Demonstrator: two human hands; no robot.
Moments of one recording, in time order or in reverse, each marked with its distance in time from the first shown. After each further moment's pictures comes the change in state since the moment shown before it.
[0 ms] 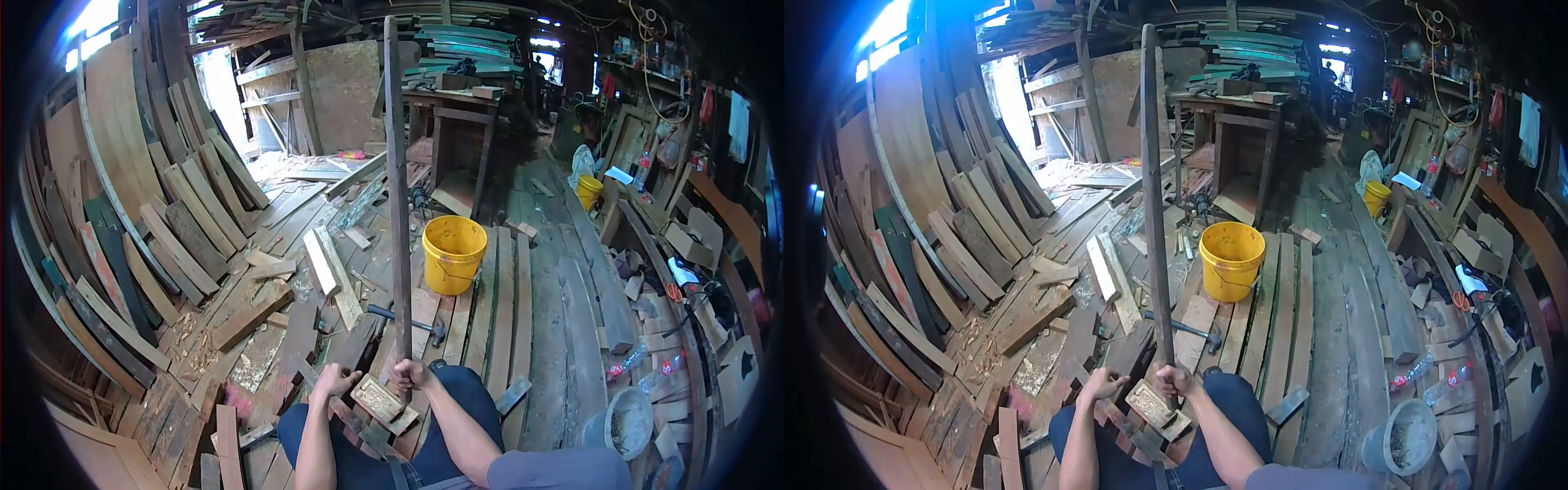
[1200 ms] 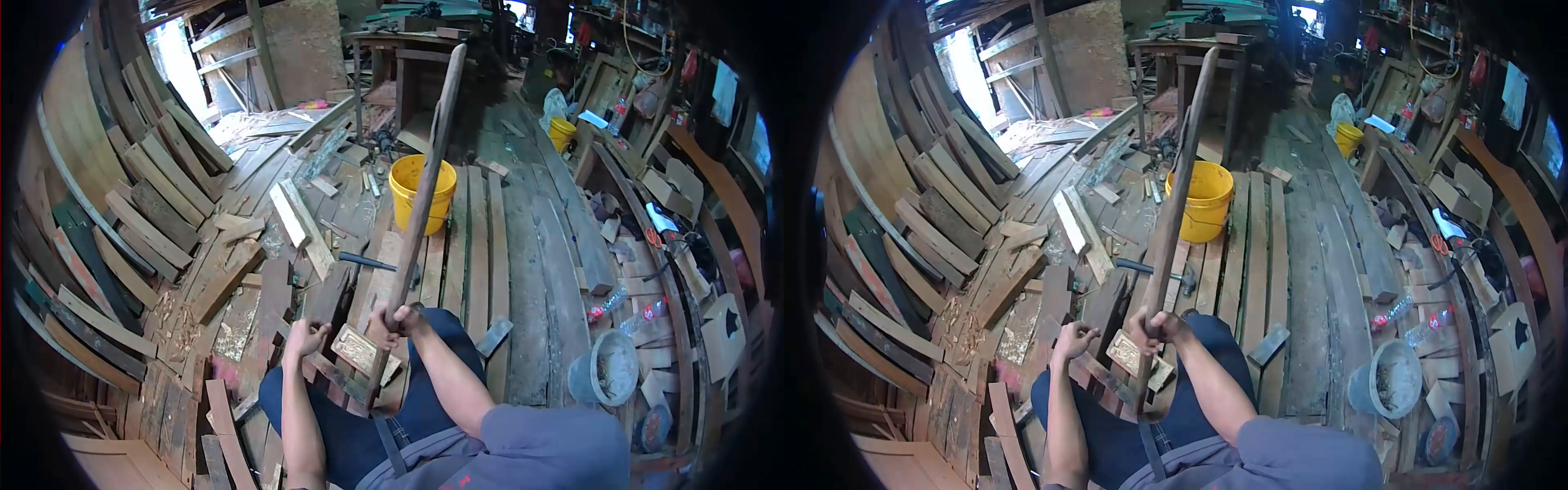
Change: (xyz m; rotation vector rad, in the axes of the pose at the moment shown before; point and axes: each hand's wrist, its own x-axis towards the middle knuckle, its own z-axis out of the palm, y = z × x) left_hand -0.014 0.004 -0.008 -0.021 0.068 0.044; right_hand -0.017 -0.030 0.033 -0.042 -0.274 -0.226
